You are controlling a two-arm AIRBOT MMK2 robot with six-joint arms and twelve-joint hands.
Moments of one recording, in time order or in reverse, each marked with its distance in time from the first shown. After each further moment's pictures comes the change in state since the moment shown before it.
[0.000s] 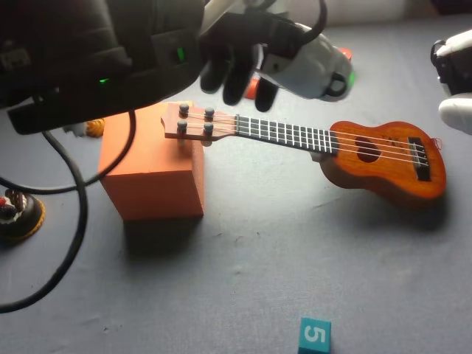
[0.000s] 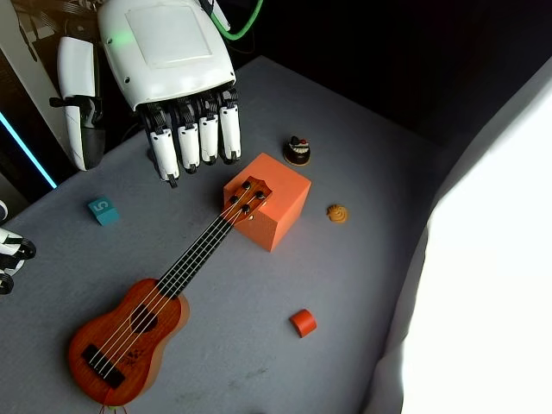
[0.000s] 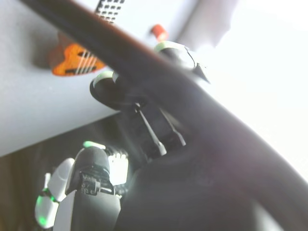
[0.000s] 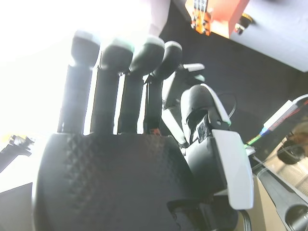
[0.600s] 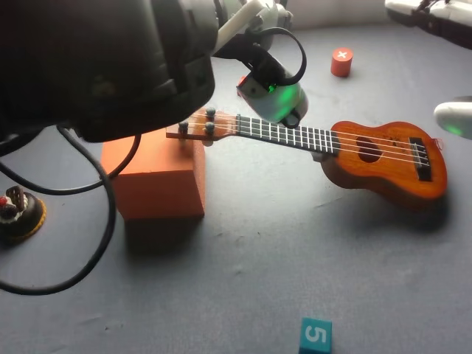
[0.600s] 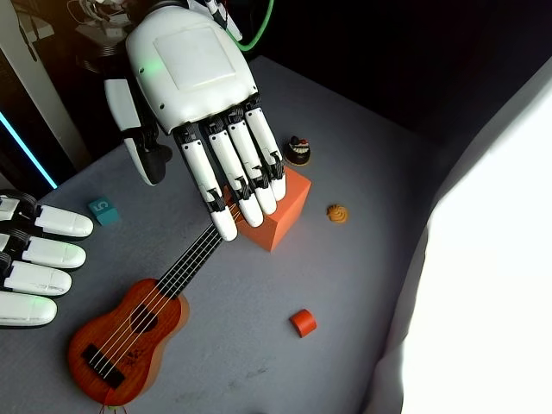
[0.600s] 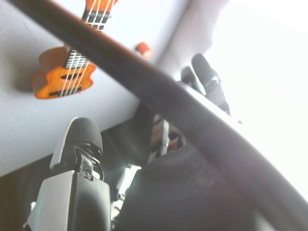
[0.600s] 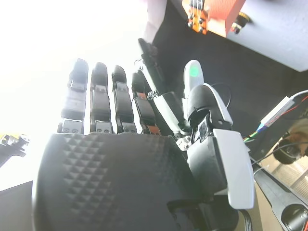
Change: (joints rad) left arm 0.066 -0.068 0.073 0.058 -0.008 -0.060; right arm -0.006 -0.003 0.017 0.011 -0.008 0.017
